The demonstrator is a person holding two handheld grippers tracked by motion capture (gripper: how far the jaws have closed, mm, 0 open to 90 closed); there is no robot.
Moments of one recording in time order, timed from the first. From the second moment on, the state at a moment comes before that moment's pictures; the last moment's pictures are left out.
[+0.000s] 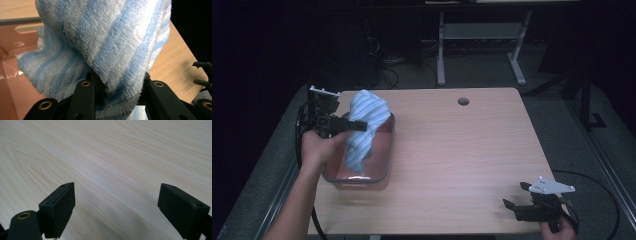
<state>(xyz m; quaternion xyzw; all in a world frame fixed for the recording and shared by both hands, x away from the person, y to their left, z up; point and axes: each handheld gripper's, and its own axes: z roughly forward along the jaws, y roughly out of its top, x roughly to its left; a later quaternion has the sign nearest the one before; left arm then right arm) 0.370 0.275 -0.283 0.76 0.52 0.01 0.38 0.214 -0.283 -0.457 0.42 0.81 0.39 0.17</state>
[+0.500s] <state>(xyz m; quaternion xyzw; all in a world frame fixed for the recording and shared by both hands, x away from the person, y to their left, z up) 0.371 0.253 -0.271 0.77 0.50 0.01 0.39 0.213 -0.284 -0.457 0.42 0.80 0.39 0.17</state>
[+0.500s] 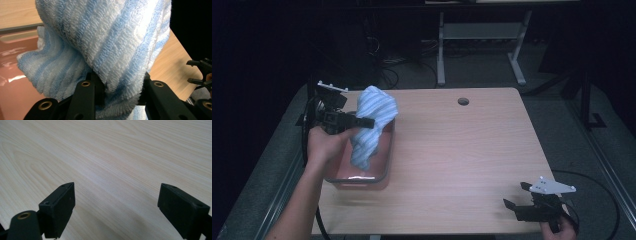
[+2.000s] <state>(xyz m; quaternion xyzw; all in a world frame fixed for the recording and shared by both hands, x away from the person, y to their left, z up) 0.392 0.157 -0.273 0.82 0.44 -0.02 0.37 0.214 -0.283 -0.454 0.42 0.80 0.40 0.17</state>
